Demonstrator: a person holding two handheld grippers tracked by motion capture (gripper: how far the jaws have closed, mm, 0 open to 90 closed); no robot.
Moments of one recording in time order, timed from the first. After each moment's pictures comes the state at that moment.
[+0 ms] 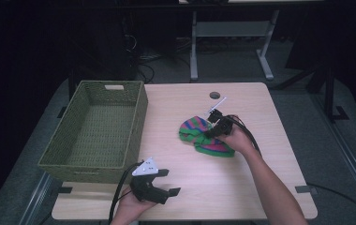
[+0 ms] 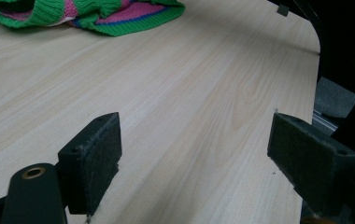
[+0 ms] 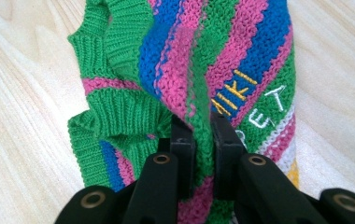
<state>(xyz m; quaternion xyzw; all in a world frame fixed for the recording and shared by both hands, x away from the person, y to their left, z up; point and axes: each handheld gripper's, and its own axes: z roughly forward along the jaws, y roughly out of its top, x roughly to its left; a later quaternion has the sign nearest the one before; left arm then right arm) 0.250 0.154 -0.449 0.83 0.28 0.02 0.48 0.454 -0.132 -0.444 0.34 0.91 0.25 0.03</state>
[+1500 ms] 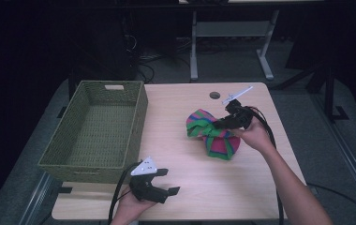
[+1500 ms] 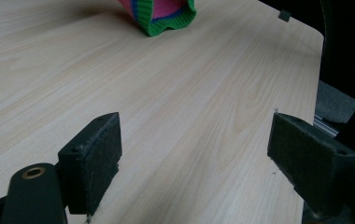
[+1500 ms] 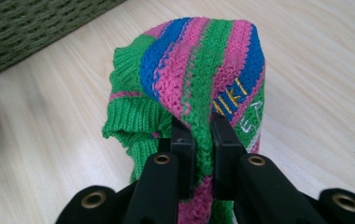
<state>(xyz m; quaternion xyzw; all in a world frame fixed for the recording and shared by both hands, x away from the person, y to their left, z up) 0.251 0.156 -0.449 0.83 0.28 0.02 0.48 0.418 -0.172 -0.367 0.33 0.87 0.35 0.04</state>
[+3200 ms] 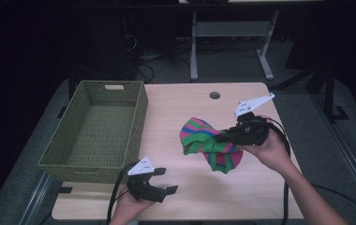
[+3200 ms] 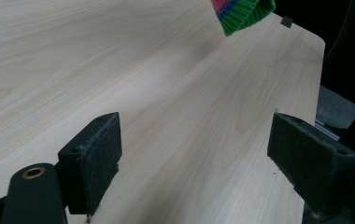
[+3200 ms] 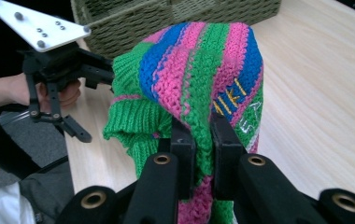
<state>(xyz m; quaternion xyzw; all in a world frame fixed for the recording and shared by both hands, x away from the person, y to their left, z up) 0.250 0.161 -0.447 0.82 0.29 0.02 0.49 0.326 -0.176 -0.305 0.25 0.87 0.42 0.02</state>
